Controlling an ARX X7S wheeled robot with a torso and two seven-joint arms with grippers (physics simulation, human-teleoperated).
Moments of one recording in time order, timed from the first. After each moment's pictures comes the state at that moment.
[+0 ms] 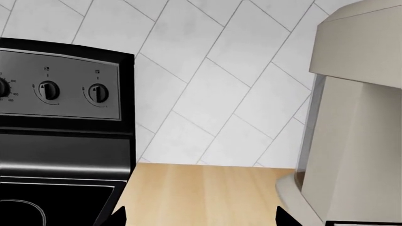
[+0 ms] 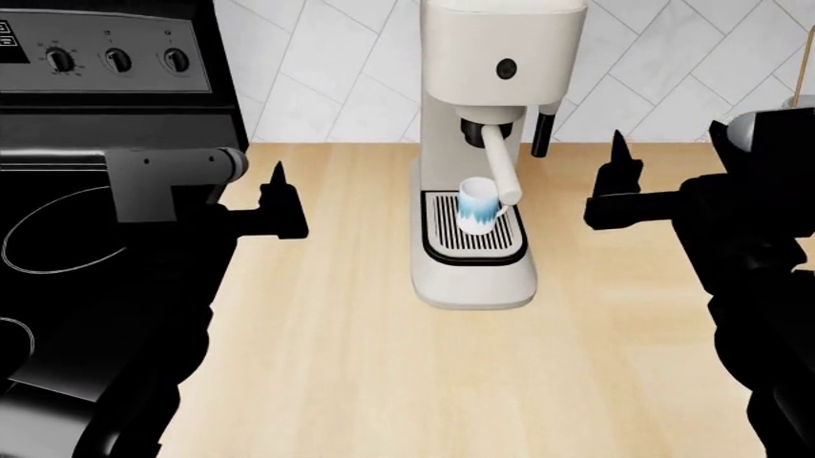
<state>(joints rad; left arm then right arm) -0.62 -0.24 0.01 0.39 -0.46 -0.90 -0.22 0.69 0.43 0.09 -0.61 0.44 1.14 0.13</state>
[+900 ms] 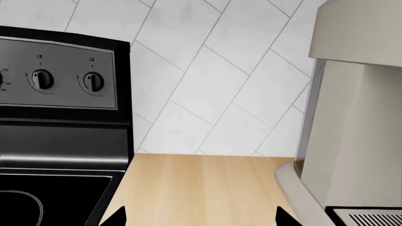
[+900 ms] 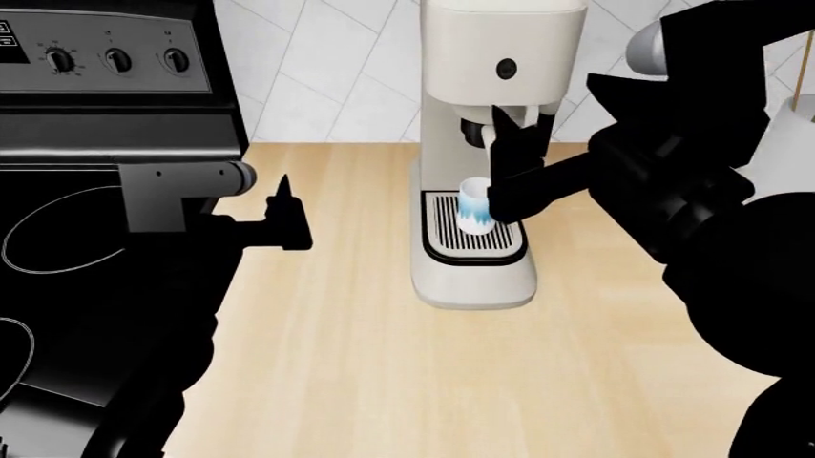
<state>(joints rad) -0.60 -0.26 0.04 0.36 -0.47 -0.87 -0.23 1.11 0.41 0.02 -0.57 1.31 1.52 0.63</state>
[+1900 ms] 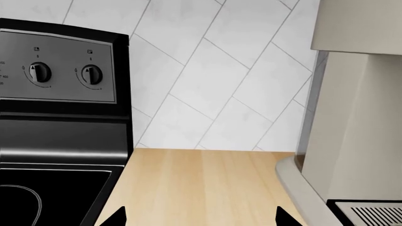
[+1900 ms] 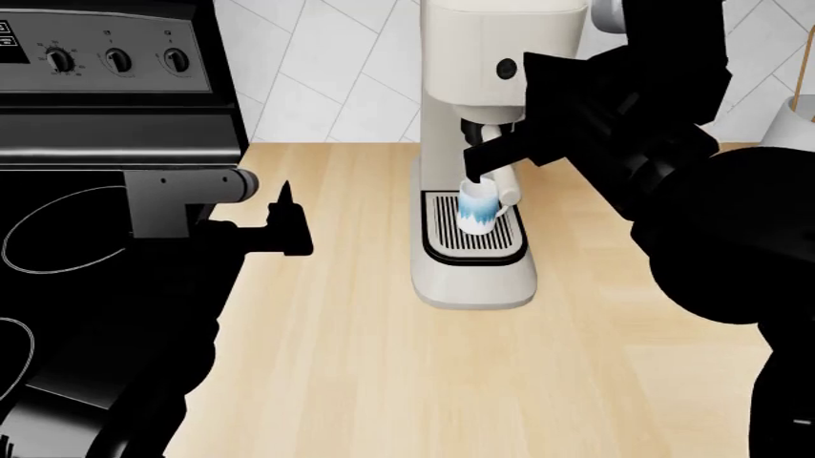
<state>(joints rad) -0.58 -0.27 0.06 0.34 -0.48 -0.84 -0.23 1.19 0.44 -0.21 -0.49 1.14 1.32 0.56</state>
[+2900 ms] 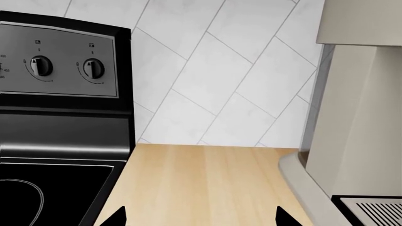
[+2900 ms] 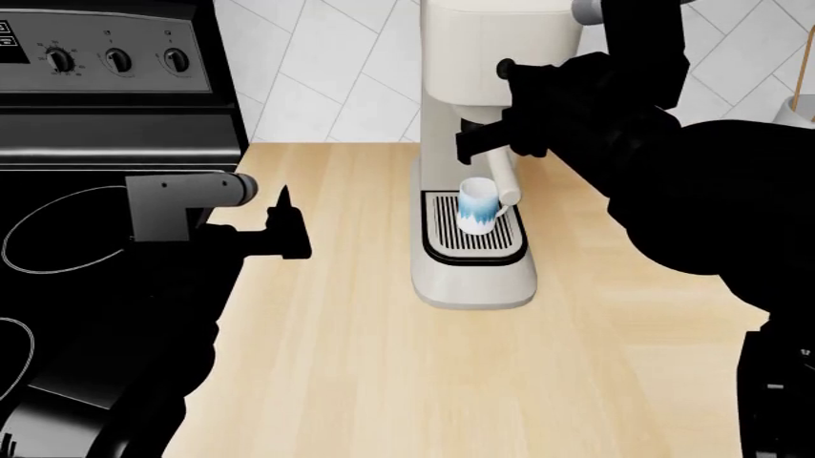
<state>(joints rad) -0.58 -0.29 0.07 0.31 -0.49 -0.81 -0.24 1.22 0.42 -0.27 -0.28 1.11 1.24 0.48</state>
